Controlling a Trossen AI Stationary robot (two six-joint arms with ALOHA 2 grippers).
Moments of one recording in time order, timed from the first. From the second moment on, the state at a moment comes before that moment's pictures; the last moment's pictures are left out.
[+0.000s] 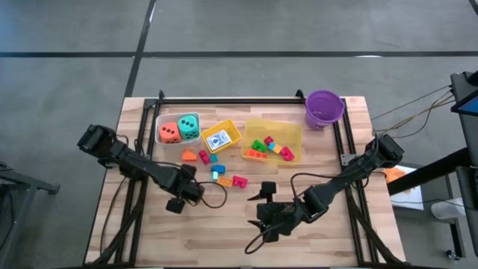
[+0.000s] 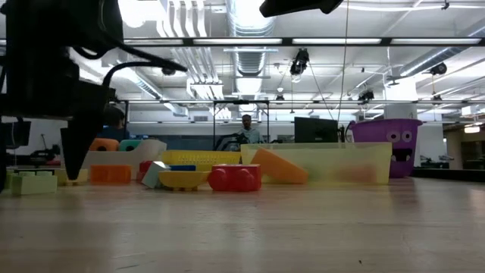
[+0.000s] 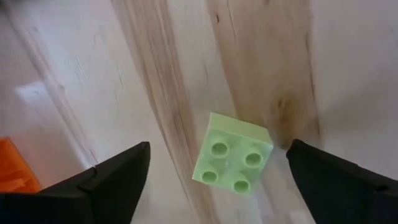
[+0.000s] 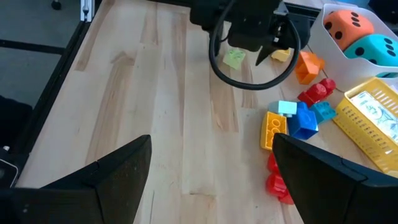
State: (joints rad) left arm -0.39 1.55 0.77 -0.81 -0.08 -0.10; right arm 0.57 1.73 1.27 -0.25 0.54 0.28
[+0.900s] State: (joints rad) left arm -0.39 1.45 0.73 -0.62 -0.03 -0.43; right arm 0.57 1.73 1.27 -0.21 0.55 0.28
